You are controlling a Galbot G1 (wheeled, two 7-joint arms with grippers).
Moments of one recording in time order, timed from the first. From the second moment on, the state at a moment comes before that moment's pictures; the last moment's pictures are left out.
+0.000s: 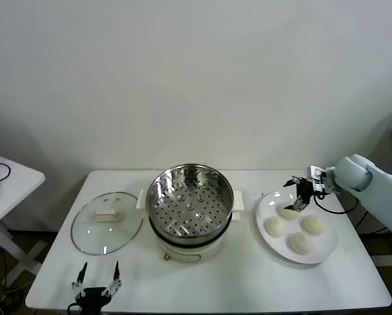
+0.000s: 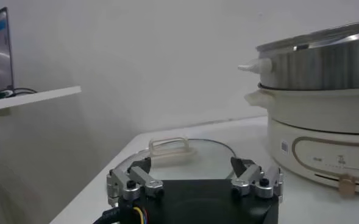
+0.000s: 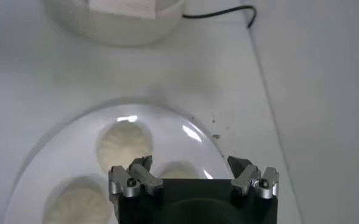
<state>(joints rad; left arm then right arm) 1.75 -1.59 -0.72 -1.83 0.07 -0.27 0.01 0.09 0.67 -0.87 1.11 0.15 -0.14 -1.02</state>
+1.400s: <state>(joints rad) 1.72 -1.61 -0.75 -1.78 0.08 -0.29 0.01 0.14 0.97 -1.02 0.68 -0.10 0.07 -1.14</state>
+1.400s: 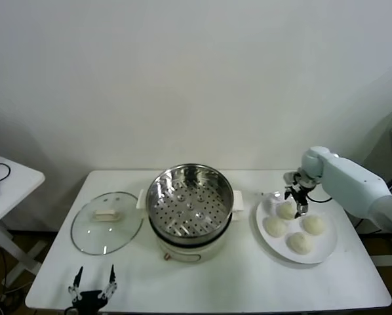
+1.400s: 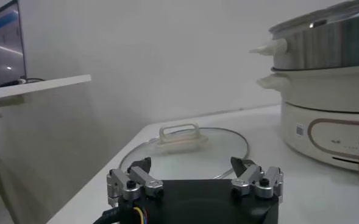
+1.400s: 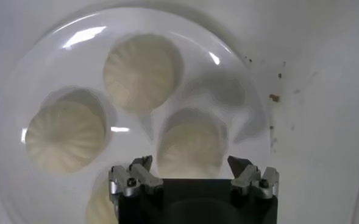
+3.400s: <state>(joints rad) 1.72 -1.61 -0.75 -1.80 0.11 -0.28 0.01 0.63 1.25 -1.36 1.13 -0.13 0.71 -0.92</state>
